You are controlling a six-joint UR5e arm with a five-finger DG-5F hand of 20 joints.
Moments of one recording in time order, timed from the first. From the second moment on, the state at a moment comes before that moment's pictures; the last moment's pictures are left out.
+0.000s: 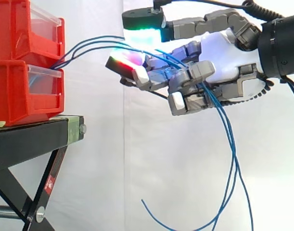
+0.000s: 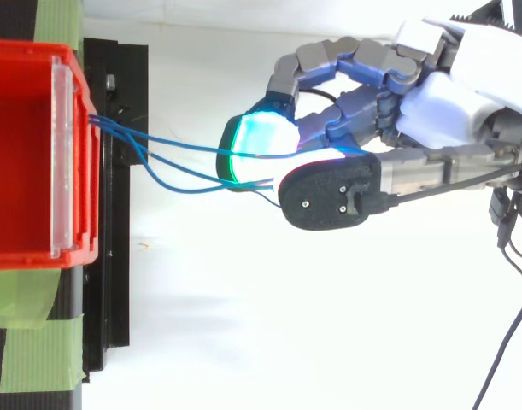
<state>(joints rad) 0.26 -1.85 -1.70 -2.88 -0.91 0.17</state>
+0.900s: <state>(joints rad) 0.26 -1.85 -1.70 -2.87 -0.91 0.17</state>
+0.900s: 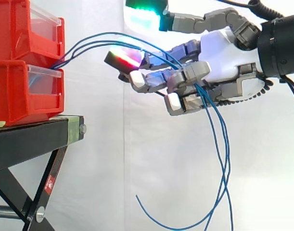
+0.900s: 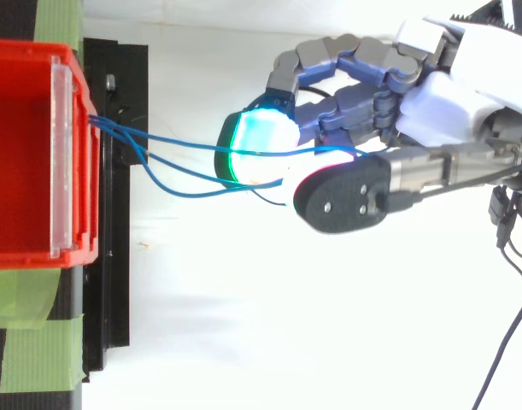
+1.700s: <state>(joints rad) 0.26 -1.85 -1.70 -2.87 -0.91 0.17</state>
